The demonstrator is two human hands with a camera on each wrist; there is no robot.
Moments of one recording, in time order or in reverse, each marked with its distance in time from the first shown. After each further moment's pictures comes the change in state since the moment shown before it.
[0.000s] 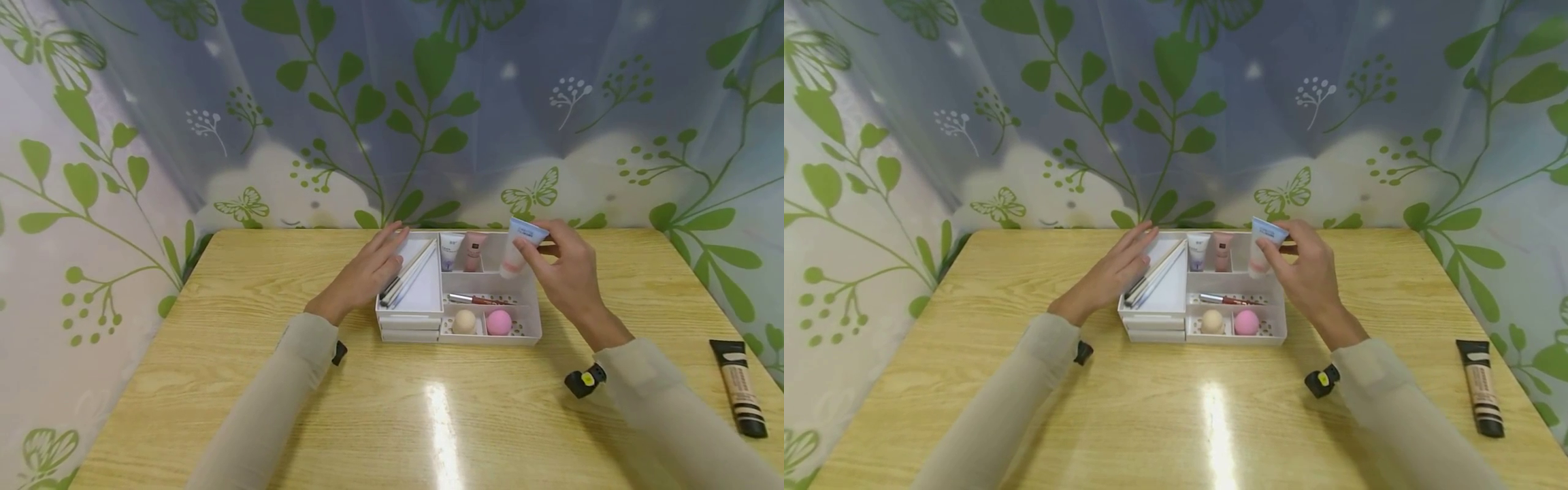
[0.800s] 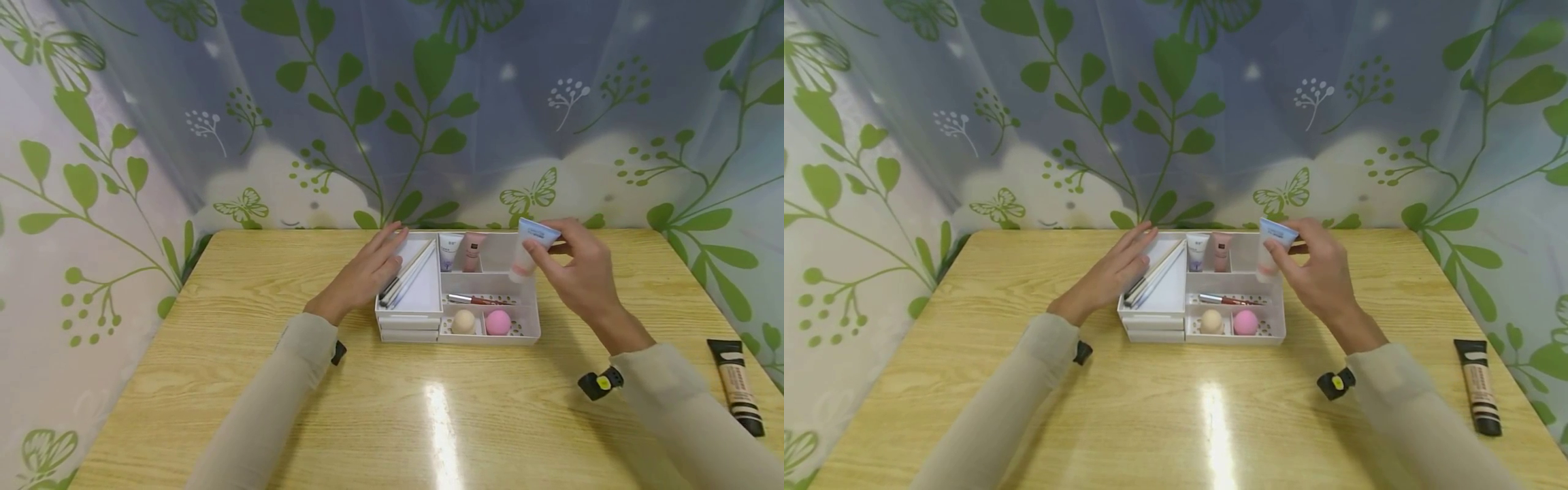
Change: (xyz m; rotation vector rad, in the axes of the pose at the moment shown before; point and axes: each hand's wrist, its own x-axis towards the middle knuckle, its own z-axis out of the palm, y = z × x) left_hand 0.000 0.000 0.000 0.012 -0.002 -0.007; right_hand 0.001 0.001 -0.021 -0.014 -0.004 -0.106
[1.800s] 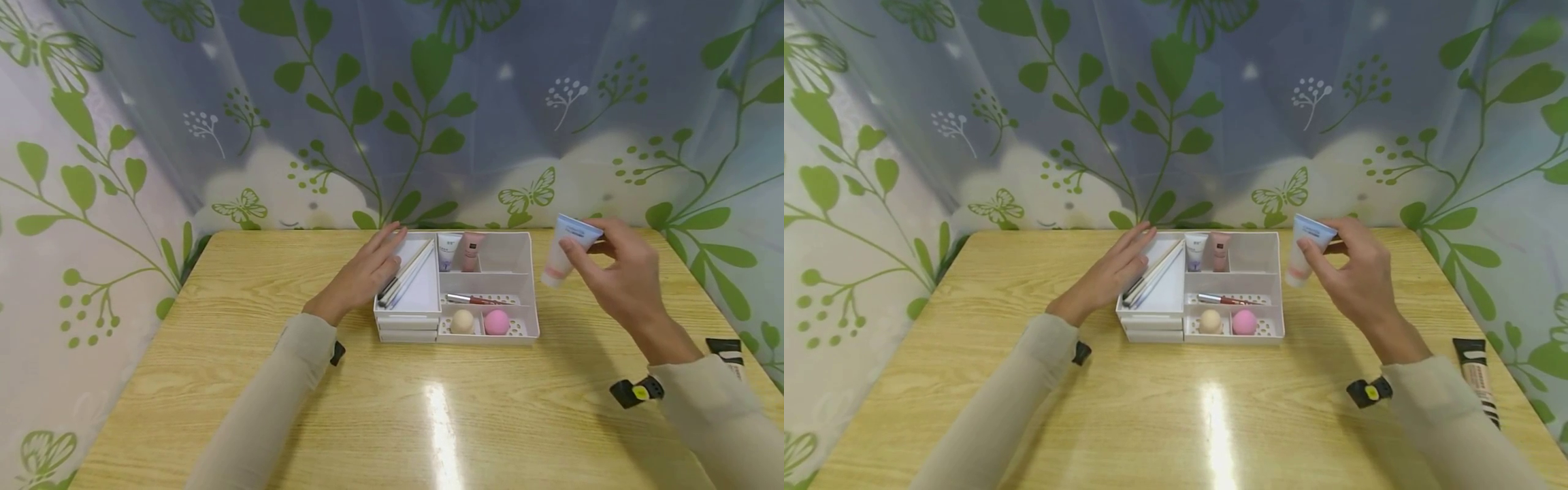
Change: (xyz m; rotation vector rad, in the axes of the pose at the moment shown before) left_hand -0.002 0.003 0.000 -0.031 -0.004 -0.005; right_hand -0.005 0.005 -0.040 -0.010 0.089 -0.006
